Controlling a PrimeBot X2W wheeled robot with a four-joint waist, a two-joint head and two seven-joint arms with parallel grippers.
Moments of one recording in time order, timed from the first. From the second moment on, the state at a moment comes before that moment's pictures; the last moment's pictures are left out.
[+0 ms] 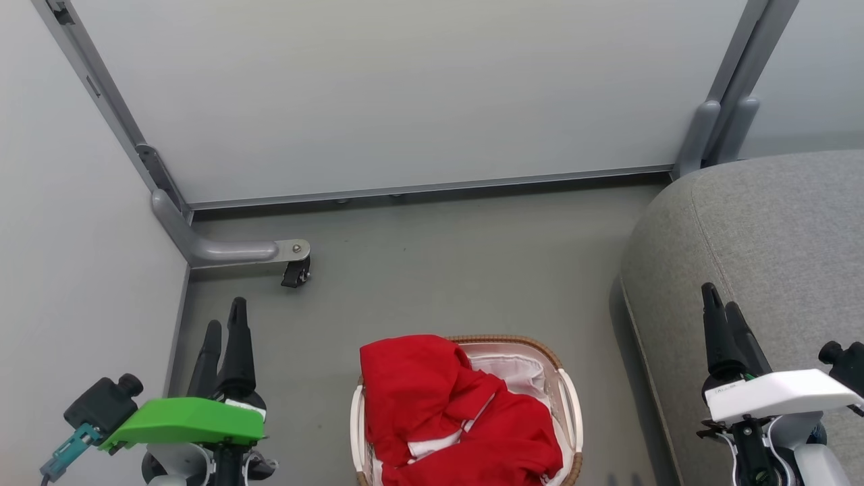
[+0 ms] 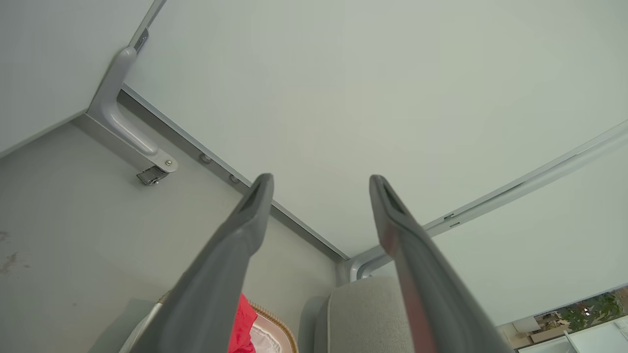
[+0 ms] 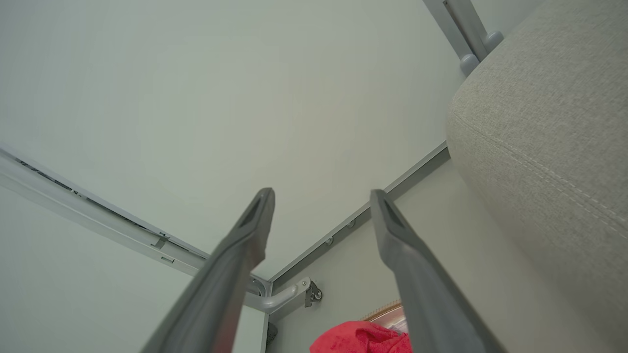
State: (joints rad) left arm -0.06 0.04 -0.06 0.16 -0.98 -0.11 -0.08; right arm -0.06 -0.04 -0.09 0.15 0.89 0.13 -0.08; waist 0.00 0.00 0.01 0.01
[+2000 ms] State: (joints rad) left arm -0.02 0.05 -0.15 0.30 -0.36 -0.11 -0.23; right arm -0.05 -0.05 -0.02 0.18 0.19 0.13 -0.23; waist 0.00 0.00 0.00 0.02
